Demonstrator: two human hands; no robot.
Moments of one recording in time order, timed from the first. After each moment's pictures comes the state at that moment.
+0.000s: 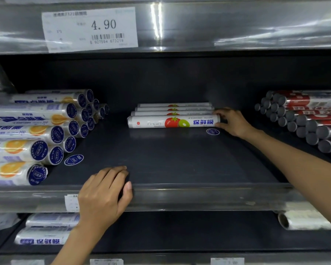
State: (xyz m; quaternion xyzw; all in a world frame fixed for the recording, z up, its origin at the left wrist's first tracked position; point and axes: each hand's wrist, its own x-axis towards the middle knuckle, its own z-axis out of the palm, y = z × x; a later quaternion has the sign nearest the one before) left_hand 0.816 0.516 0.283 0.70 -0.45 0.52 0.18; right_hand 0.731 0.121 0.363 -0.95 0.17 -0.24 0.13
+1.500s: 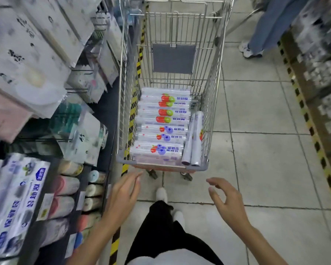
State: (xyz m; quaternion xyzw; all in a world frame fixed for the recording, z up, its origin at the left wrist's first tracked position) left_hand 0.146 0.237 0.028 0.37 -0.85 -0.35 0.12; right_hand -0.073 0.432 -0.002 -0.34 0.81 -0.39 0.25
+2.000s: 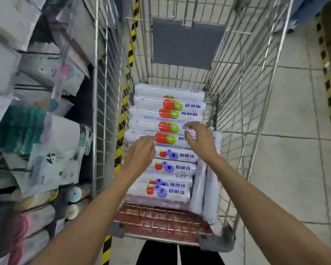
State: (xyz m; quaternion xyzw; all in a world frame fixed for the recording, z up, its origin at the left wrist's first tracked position) left_hand -0.057 0.004 -0.140 0.37 -0.89 -0.26 0.00; right_hand -0.249 0.098 -0.143 -0.41 0.82 -0.27 0.28
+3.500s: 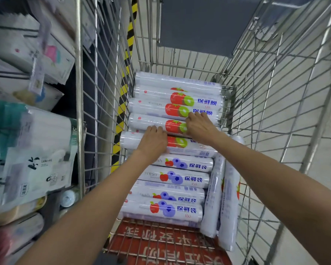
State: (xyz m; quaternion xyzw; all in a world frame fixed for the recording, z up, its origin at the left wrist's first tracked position) left_hand -0.112 -0.052 -0.221 0.19 -0.95 -0.03 -0.26; right_hand -0.283 0.012 -0.235 -0.66 0.70 0.18 0.19
